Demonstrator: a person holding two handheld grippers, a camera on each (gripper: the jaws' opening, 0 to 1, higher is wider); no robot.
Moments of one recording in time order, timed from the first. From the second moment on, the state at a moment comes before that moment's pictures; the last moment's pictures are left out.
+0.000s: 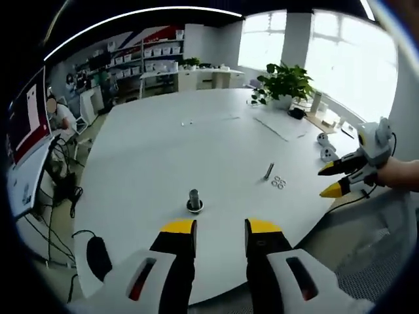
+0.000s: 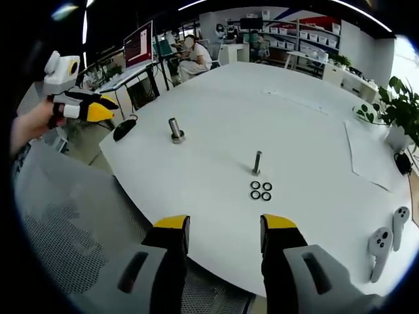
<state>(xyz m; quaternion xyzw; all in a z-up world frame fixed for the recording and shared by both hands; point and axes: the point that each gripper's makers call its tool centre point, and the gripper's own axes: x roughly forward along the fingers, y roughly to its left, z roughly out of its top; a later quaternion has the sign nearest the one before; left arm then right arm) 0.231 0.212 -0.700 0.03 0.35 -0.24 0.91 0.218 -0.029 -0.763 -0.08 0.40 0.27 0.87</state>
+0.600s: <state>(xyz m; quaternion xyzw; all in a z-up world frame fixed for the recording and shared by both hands) 0.236 0.205 -0.696 0.01 0.31 -0.24 0.92 0.217 -0.030 -0.768 -0.10 0.41 0.27 0.87</state>
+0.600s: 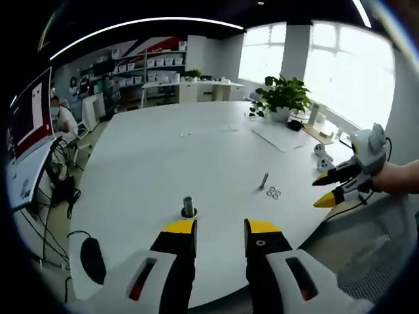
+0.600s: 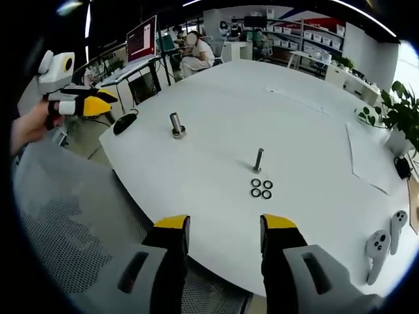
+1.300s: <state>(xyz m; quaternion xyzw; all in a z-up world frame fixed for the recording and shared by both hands) 0.230 0.186 -0.719 0.03 0.34 -0.27 0.90 0.215 -0.033 -0.771 -0.10 0.42 0.26 0.86</state>
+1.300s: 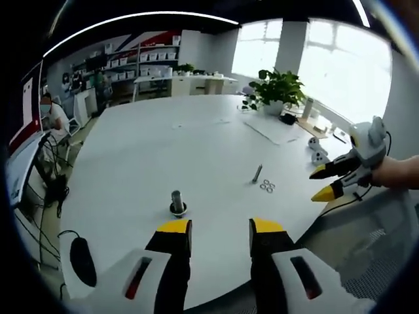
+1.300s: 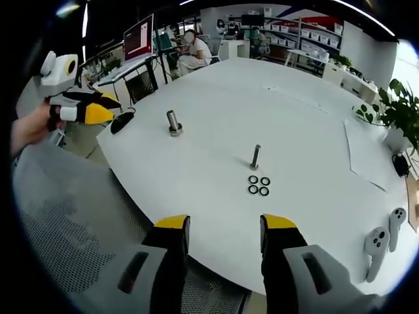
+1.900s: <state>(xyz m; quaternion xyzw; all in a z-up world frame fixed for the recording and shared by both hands) 0.217 0.178 -0.737 0.07 0.37 -0.29 0.88 0.212 -0.035 -0.779 -0.11 0.43 0.26 0.86</state>
